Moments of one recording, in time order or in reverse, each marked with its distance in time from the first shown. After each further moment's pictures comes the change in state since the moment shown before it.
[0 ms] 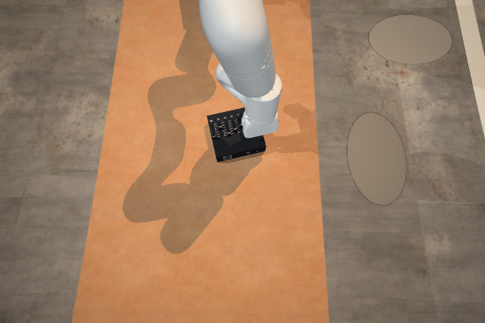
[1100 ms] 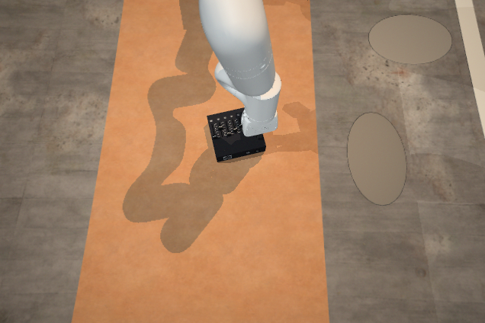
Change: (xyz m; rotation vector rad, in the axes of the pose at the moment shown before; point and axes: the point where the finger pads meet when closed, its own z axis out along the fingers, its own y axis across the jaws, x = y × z) arm 0.005 0.000 0.000 0.000 0.000 0.000
